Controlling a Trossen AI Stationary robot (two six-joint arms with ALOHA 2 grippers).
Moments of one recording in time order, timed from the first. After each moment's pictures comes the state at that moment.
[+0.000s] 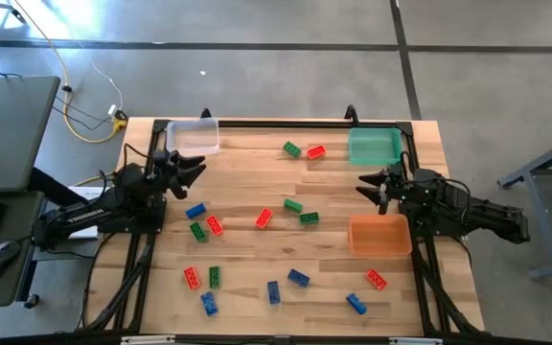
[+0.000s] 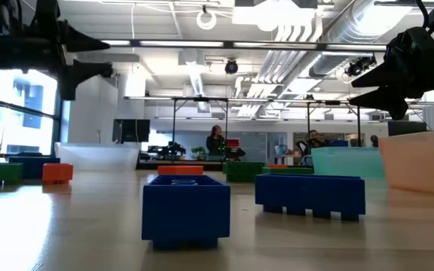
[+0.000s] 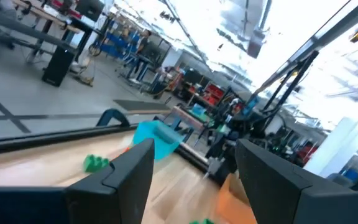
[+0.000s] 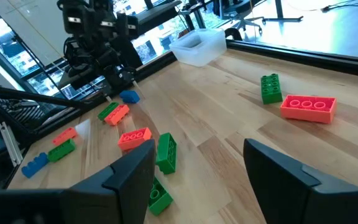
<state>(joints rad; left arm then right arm) 0.51 0.07 0.03 0.21 -0.01 -0.55 -0.26 0.01 0.10 -0.28 0.01 0.42</state>
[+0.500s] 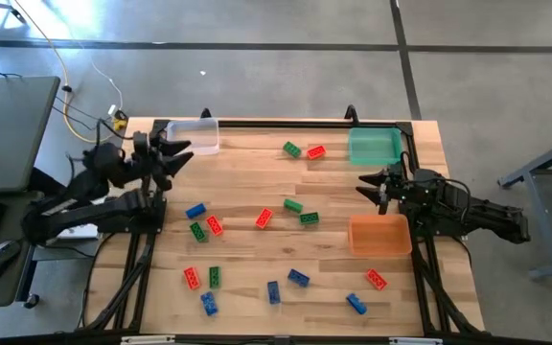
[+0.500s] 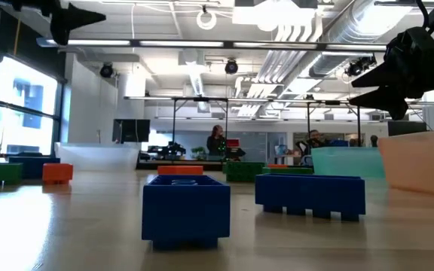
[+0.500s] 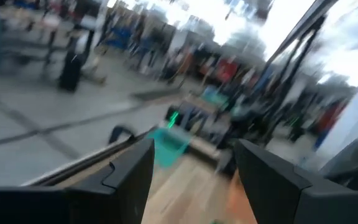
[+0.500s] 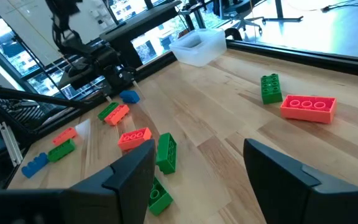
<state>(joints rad) 0.51 0.30 0.58 -0.29 -0.02 -0.35 -0.26 0.01 0.10 -0.28 0.01 0.42</state>
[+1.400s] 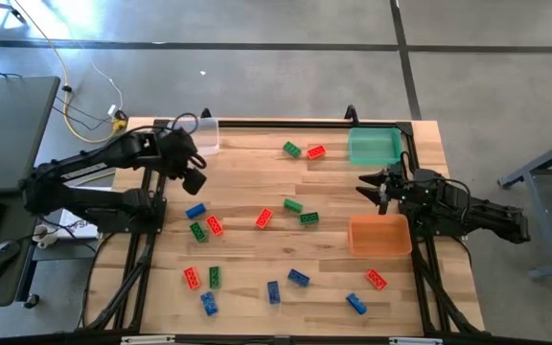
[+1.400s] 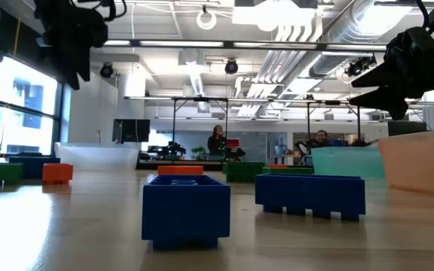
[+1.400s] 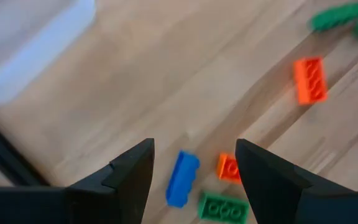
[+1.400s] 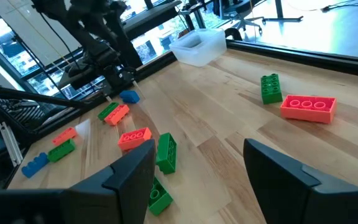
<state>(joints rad) 0.51 0.98 0.96 -1.19 -0.02 -0.50 -0.26 0.01 0.10 -0.28 0.01 0.42</state>
